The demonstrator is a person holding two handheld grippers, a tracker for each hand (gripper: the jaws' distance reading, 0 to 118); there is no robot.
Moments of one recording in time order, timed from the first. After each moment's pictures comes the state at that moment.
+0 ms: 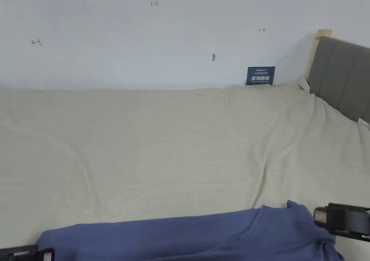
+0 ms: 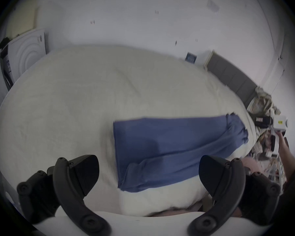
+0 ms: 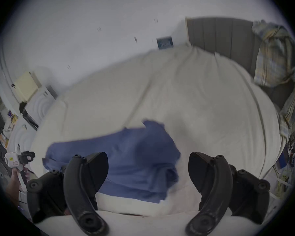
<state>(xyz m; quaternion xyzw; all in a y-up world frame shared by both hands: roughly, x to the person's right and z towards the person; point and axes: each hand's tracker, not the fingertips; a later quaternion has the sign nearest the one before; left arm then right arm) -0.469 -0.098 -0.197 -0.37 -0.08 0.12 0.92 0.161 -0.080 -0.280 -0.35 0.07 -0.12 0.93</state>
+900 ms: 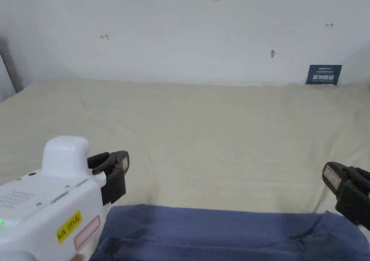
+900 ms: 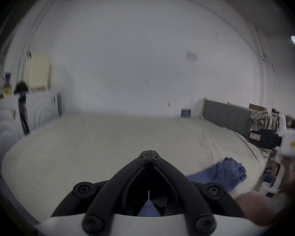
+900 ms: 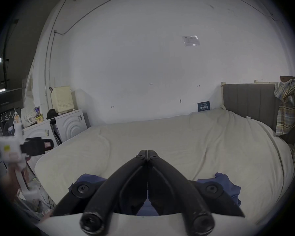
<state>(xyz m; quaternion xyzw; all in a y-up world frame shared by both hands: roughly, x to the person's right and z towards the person) -0.411 -0.015 -0.173 -0.16 -0.05 0.07 0.98 -0.001 -0.048 -0.218 -0.10 0.17 -0.09 0.98</state>
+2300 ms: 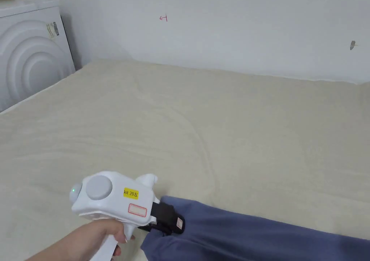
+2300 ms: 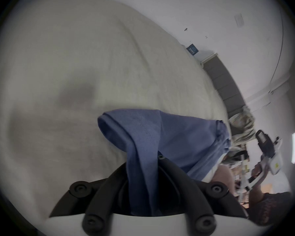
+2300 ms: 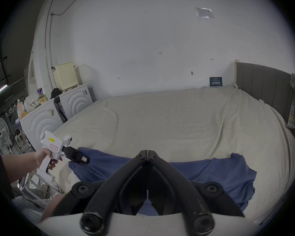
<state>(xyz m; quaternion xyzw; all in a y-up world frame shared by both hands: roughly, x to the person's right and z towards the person) -0.533 -0.172 -0.299 -0.49 -0.15 0.25 0.82 -0.045 -0.066 -0.241 -0.23 0.22 -0.06 0.95</state>
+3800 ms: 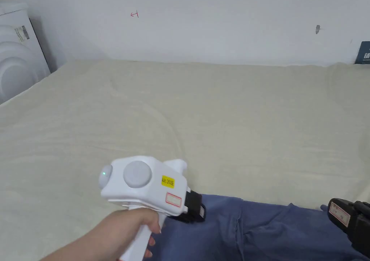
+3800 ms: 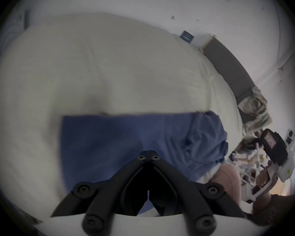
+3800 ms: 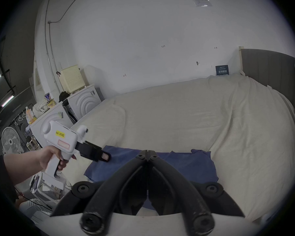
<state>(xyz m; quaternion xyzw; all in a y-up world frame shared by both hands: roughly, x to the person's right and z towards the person) -0.395 -0.138 -0.317 -0.52 -0.18 0.19 0.82 -0.030 -0.084 -0.242 -0.26 0.25 -0.10 0.93</state>
